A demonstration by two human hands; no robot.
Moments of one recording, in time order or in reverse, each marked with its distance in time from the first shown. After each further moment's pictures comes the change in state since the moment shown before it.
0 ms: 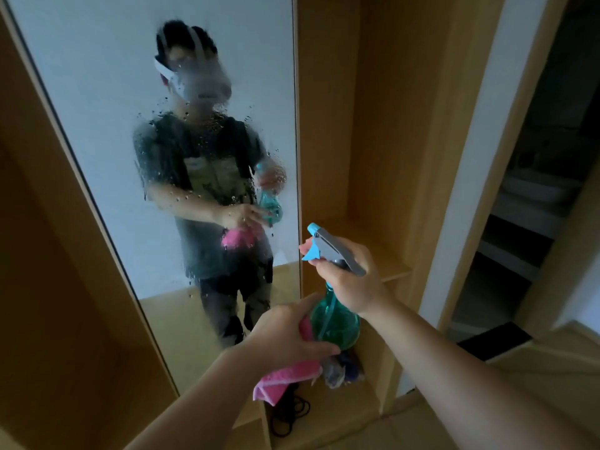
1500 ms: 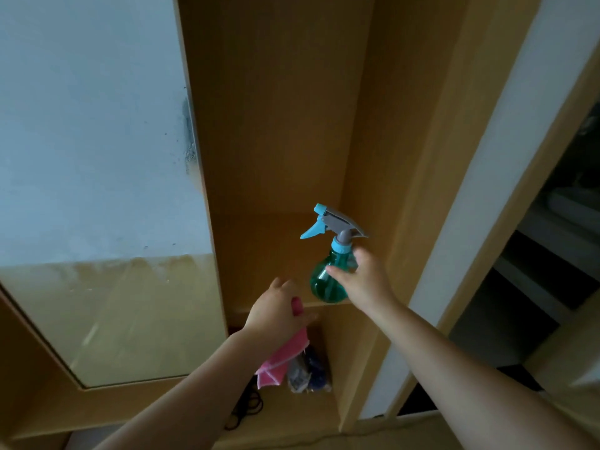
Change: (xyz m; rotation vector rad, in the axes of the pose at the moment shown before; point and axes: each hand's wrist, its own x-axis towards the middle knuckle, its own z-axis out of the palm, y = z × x) left_hand 0.204 0.040 0.121 0.042 0.219 -0.417; right_hand 0.096 0.183 -0.189 -0.386 -0.041 0.285
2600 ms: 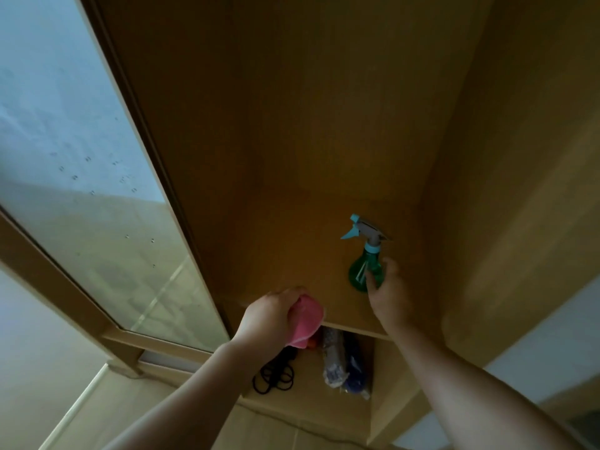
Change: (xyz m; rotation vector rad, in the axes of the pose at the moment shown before) left_hand 0.072 -0.022 0.058 0.093 0.098 -0.263; right_hand 0.170 0.176 0.089 -0.237 -0.112 -0.060
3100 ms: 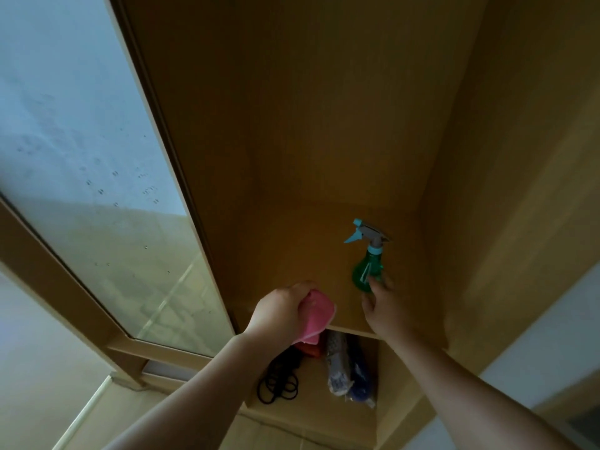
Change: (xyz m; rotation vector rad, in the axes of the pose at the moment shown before) left_hand 0.003 0.015 -0.021 -0.023 0.002 0.028; right_hand -0.028 -0.012 -0.013 -0.138 -0.230 -0.137
